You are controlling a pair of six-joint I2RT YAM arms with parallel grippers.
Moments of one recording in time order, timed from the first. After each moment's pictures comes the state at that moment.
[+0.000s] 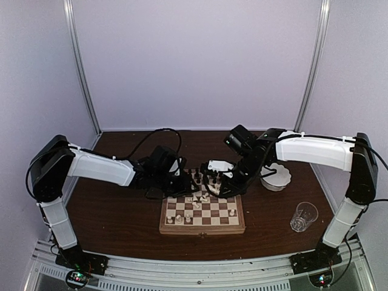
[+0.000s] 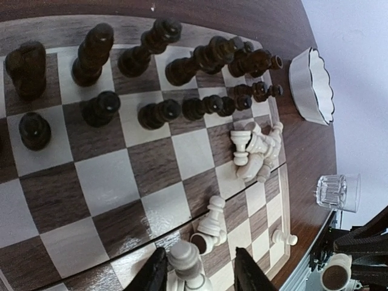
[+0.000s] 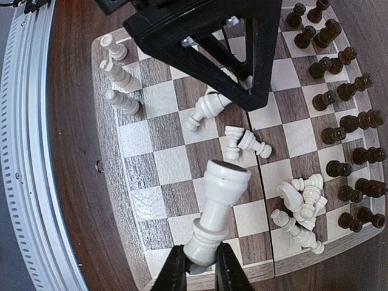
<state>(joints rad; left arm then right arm) -0.86 1.83 1.05 0.04 0.25 -0.86 0.80 1.71 1.35 -0.80 -0.33 -0.46</state>
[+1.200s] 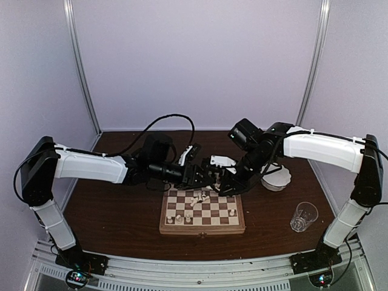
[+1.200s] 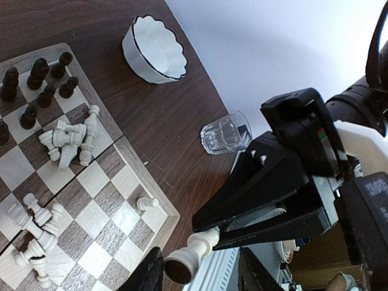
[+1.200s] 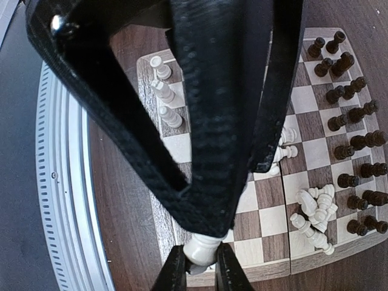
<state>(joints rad) -0.87 1.73 1.07 0.20 0.65 -0.77 0.80 1.65 1.38 -0.87 -0.43 -0.47</state>
